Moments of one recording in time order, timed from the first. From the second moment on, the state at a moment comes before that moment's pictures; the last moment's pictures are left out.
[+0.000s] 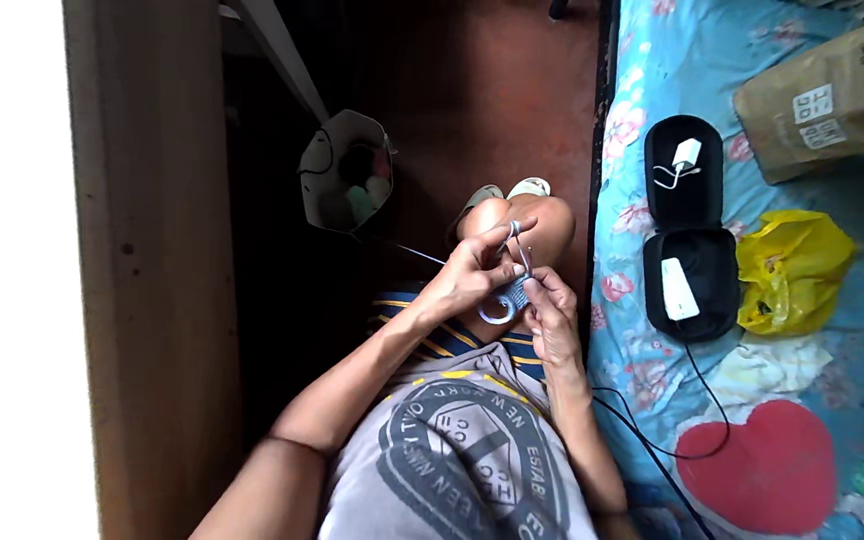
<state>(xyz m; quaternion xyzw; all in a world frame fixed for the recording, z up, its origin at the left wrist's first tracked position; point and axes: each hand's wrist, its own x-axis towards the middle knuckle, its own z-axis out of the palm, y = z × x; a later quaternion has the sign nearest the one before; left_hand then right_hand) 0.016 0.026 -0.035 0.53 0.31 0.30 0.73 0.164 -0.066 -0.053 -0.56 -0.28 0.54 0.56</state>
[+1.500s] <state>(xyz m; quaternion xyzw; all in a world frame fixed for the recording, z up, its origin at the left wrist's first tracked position) 0.002 0.002 -0.065 0.52 0.41 0.31 0.68 0.178 -0.083 -0.069 -0.54 -0.35 0.54 0.54</state>
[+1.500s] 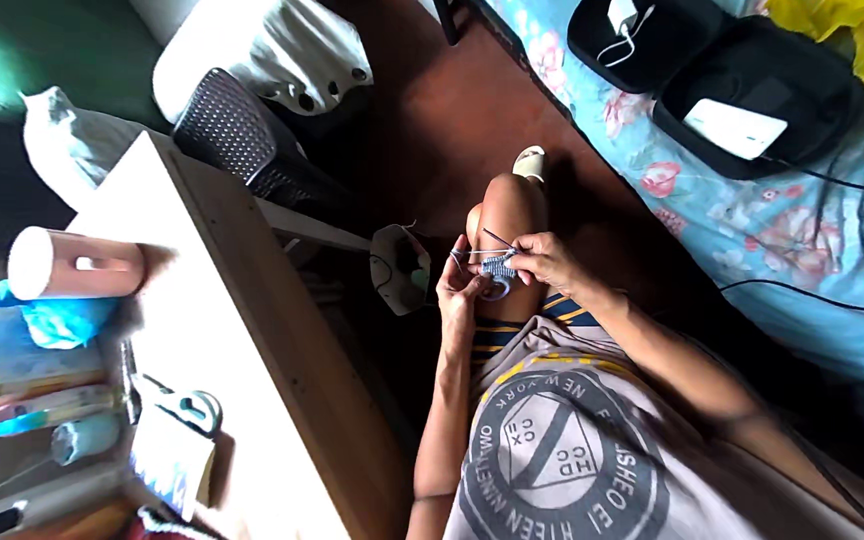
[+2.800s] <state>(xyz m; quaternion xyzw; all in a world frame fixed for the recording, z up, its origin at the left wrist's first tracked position) -0.009 0.010 -0.068 0.45 0.38 0.32 0.74 0.173 -0.077 -0.071 -0.52 -0.31 0.54 0.58</state>
